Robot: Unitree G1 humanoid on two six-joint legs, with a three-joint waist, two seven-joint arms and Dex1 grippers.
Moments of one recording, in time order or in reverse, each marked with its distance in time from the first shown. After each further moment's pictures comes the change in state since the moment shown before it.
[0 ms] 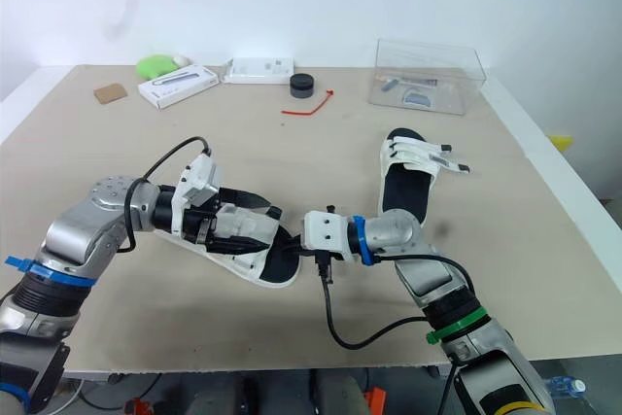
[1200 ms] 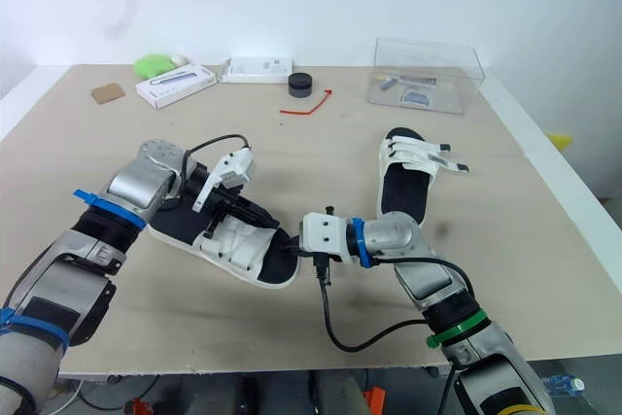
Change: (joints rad) left arm -0.386 -0.156 -0.193 0.654 0.332 -0.199 -0.324; right arm 0.016 0.000 0.003 -0.025 -0.003 0.004 -0.028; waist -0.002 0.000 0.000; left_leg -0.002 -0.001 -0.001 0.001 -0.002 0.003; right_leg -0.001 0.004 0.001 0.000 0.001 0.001
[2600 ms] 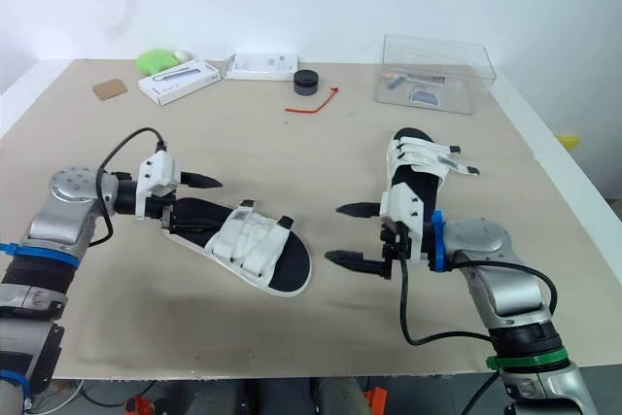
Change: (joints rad) left arm 0.328 0.167 0.299 -0.168 -0.047 -0.306 0.169; right arm 0.195 -0.153 -0.404 -0.194 0.440 0.295 0.060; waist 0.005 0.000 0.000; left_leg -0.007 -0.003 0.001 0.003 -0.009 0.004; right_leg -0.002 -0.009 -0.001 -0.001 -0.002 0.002
